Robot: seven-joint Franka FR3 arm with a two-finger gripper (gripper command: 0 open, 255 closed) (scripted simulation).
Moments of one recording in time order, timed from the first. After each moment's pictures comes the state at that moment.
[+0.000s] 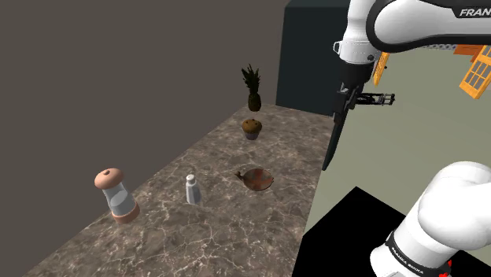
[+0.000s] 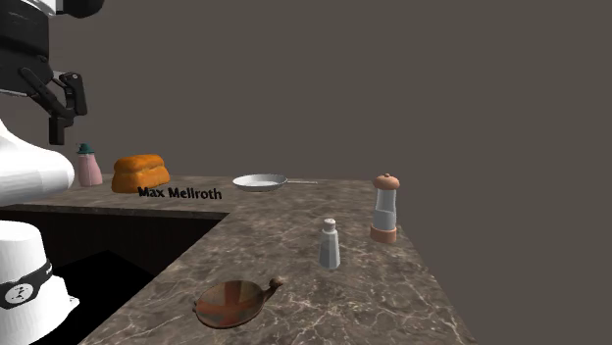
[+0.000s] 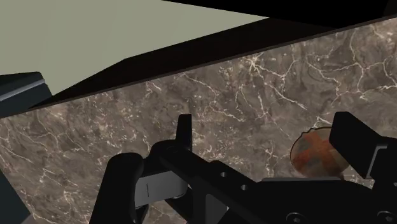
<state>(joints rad) 0.00 -0.82 0.06 -2.41 -0.09 1.59 -0.11</state>
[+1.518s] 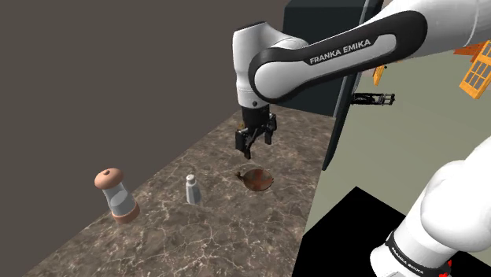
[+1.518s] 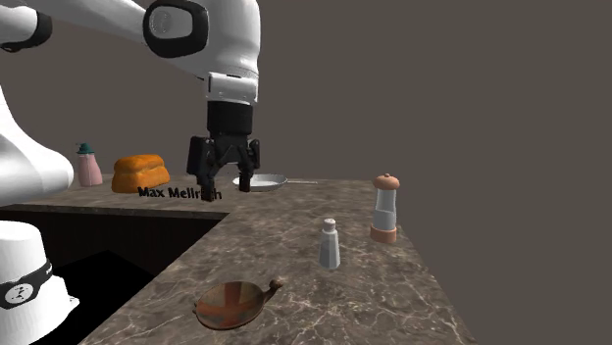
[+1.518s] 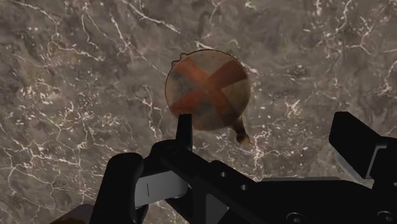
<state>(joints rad) 0.06 -0.19 0.41 -2.14 0.01 1.89 0.36</state>
